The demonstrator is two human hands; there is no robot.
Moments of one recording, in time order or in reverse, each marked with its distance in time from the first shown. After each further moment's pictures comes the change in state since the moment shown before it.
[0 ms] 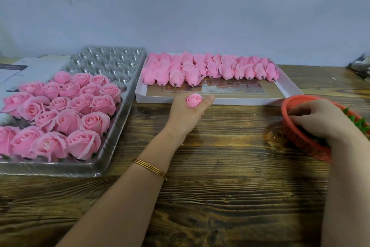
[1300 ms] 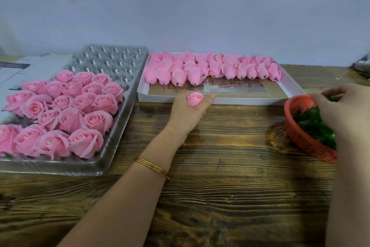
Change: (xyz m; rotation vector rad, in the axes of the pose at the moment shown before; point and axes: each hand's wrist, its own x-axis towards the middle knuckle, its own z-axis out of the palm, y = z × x) left_hand 0.004 -0.004 0.000 -0.052 0.019 0.034; right_hand 0.004 0.012 0.002 0.237 0.524 0.064
